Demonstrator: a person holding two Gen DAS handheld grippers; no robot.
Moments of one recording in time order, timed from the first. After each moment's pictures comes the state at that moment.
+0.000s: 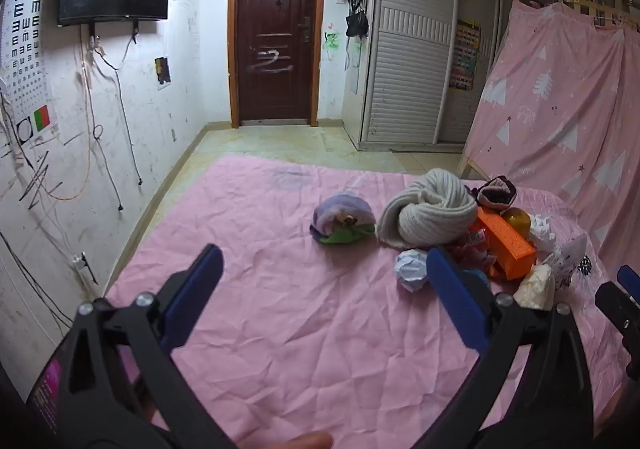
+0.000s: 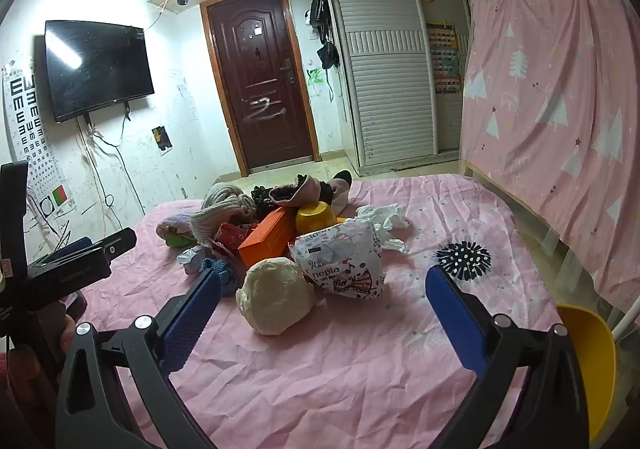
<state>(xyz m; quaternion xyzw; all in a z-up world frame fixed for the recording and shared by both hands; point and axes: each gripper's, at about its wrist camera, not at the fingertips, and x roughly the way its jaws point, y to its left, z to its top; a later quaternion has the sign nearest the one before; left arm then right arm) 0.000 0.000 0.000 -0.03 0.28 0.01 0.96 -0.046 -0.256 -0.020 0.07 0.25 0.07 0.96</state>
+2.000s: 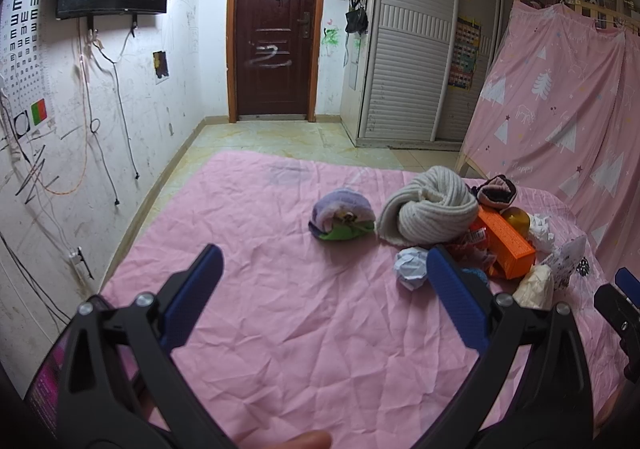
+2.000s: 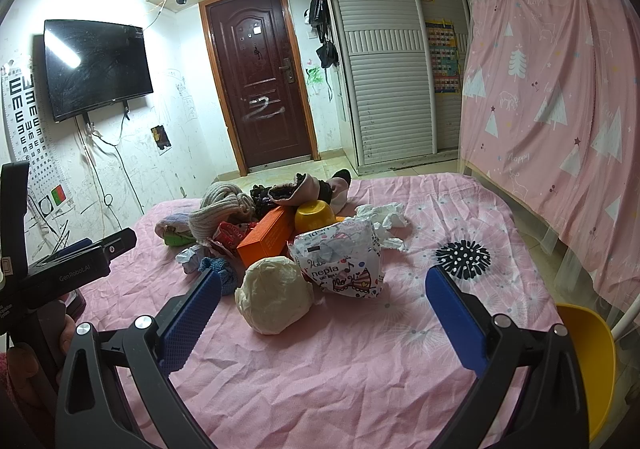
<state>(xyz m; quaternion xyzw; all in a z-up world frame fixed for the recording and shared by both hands) 0.001 0.000 0.000 -0.03 0.29 0.01 0.96 -0.045 -0.256 -0.021 0.07 0.25 0.07 0.96</state>
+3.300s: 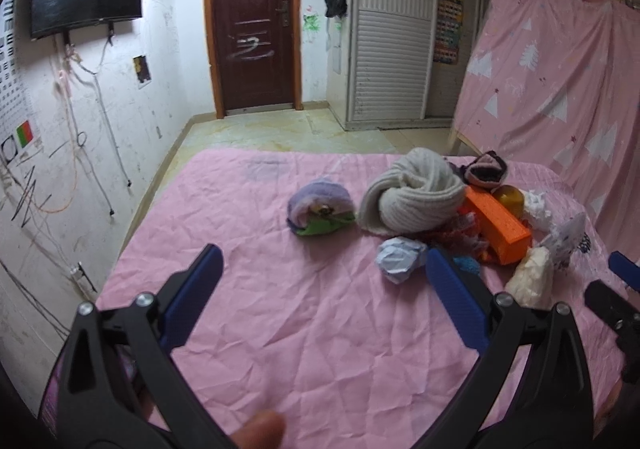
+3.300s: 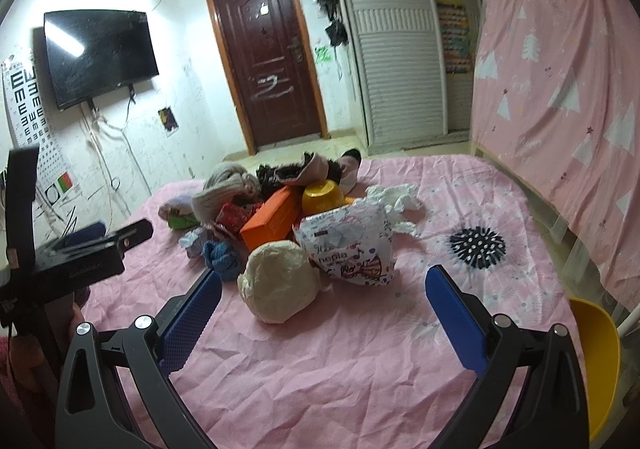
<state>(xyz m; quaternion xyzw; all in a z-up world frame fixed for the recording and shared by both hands) 0.012 -0.027 -0.006 0.01 0.31 -0.03 0.95 -0.033 -0.254 -0.026 0.07 0.29 0.10 0.95</state>
